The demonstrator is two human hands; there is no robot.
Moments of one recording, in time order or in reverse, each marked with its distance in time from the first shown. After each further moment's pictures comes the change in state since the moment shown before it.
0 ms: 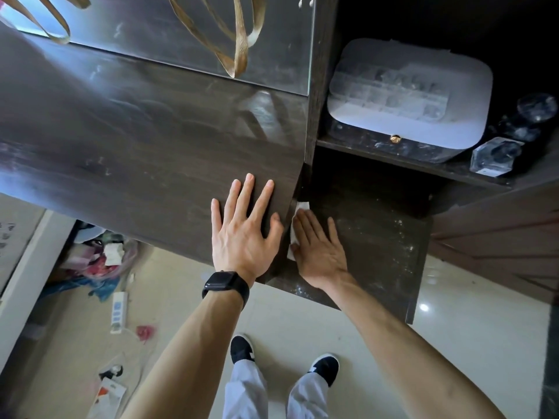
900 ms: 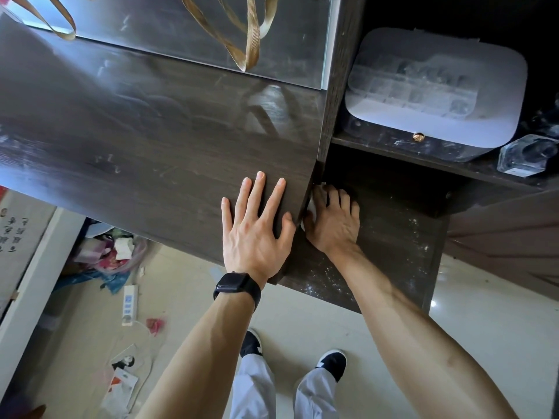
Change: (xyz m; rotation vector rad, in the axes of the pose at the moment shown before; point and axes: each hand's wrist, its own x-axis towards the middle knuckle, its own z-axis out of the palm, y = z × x) left_hand 0.000 -0.001 0.001 0.014 0.008 0.006; right_hand 0.046 0.004 -0.032 0.084 0.150 0.277
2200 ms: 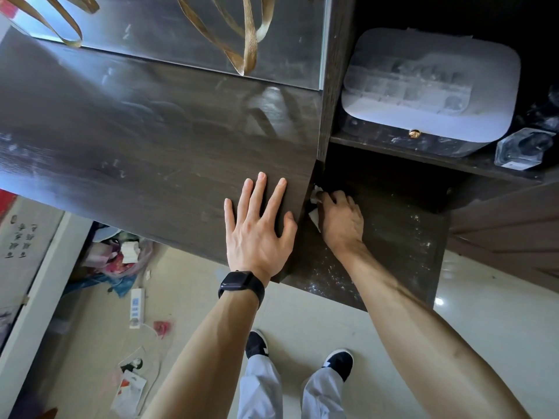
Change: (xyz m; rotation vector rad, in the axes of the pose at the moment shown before) left_hand 0.000 0.001 -0.002 -0.016 -0.014 -0.004; right_hand 0.001 0.007 -0.006 0.096 -0.001 0.037
